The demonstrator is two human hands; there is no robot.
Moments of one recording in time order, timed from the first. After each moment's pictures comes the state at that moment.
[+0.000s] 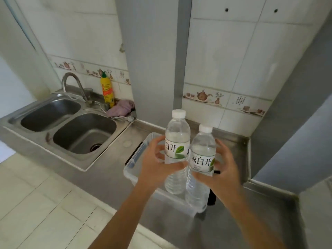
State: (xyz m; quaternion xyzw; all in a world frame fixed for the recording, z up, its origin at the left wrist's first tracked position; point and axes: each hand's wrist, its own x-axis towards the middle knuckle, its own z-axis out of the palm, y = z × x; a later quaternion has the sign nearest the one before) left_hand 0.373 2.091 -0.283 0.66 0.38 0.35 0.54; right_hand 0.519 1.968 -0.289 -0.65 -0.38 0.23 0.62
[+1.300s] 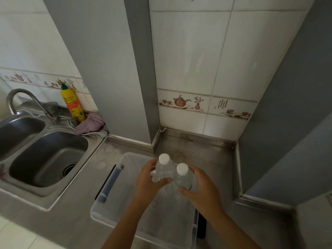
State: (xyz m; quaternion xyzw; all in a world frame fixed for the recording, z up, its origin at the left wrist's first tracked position) left_hand 0.474 2.163 -0.388 0.75 0.41 0.24 0.47; right_hand 0.596 2.022 -0.372 -0.80 -0.39 0.18 0.43
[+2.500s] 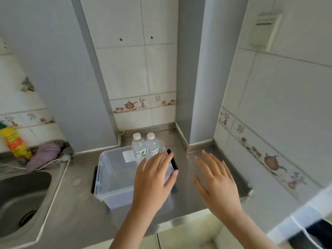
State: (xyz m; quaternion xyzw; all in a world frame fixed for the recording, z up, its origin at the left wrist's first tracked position) left_hand 0.324 2.033 -0.278 0.94 0.01 0.32 0.12; right_hand 0.375 1.846 -0.275 -0.93 -0.26 -0.19 0.18
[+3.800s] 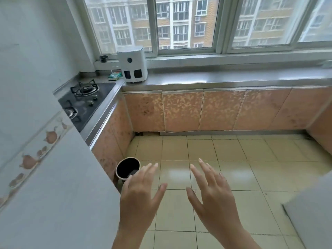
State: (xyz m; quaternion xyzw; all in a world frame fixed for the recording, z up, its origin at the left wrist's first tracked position) left_hand 0.190 1.384 -0.303 0.83 -0.47 0.09 0.28; right_hand 0.029 1.272 -0.295 -0.90 0.35 -0.23 0.11
